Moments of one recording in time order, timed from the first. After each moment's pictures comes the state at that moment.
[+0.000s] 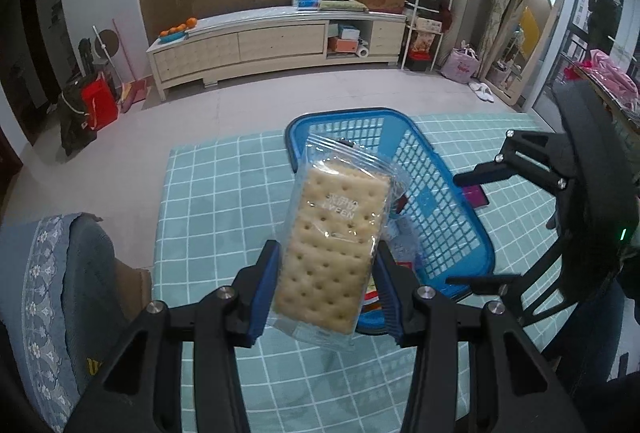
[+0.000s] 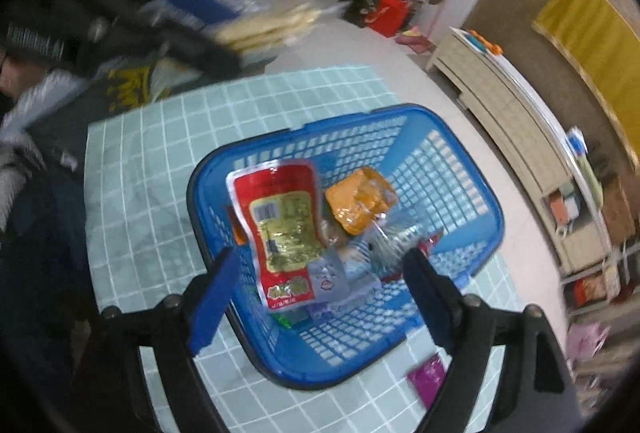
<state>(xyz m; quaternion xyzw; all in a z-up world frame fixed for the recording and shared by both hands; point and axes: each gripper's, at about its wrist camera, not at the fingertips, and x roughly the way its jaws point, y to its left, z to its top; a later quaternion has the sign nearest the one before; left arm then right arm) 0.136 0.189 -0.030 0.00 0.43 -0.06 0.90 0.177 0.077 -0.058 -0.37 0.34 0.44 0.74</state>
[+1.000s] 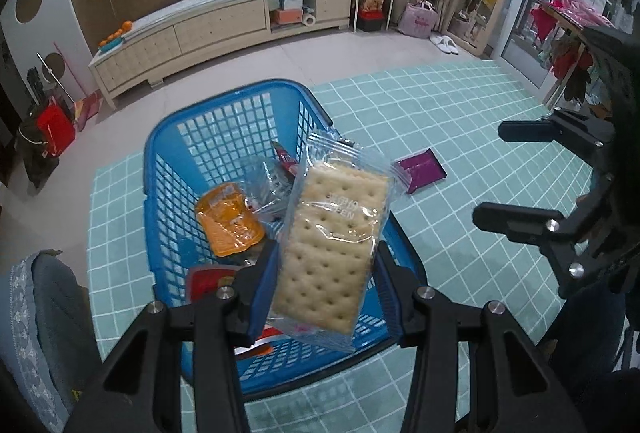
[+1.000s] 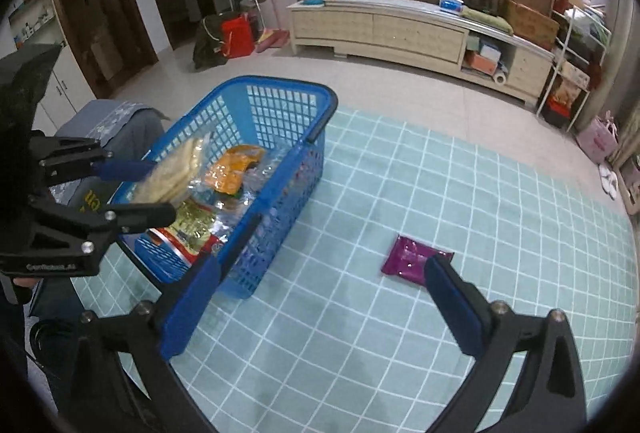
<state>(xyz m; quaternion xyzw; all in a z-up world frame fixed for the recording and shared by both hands) 0.199 0.073 -0.080 0.05 0.48 -0.12 0.87 0.212 -0.063 -0.053 -0.11 0.42 0.28 0.86</state>
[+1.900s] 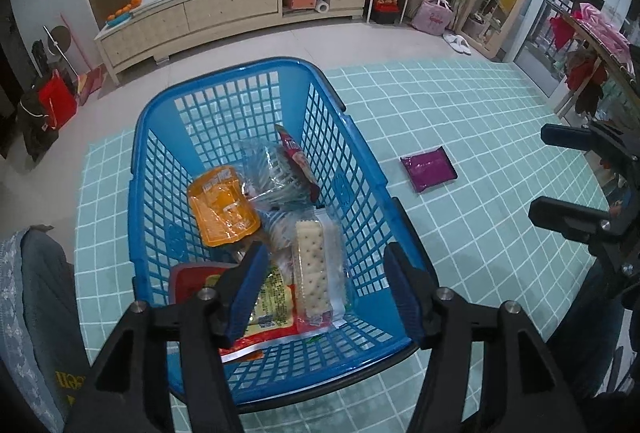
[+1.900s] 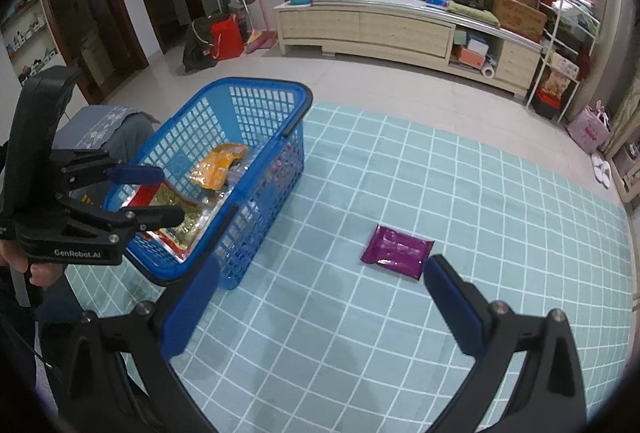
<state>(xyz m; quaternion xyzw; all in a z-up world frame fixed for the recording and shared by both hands) 0.205 0.072 -0.093 0.03 0.50 -0.11 0.86 0.213 -0.089 -0.048 -0.10 0.43 0.26 0.86</state>
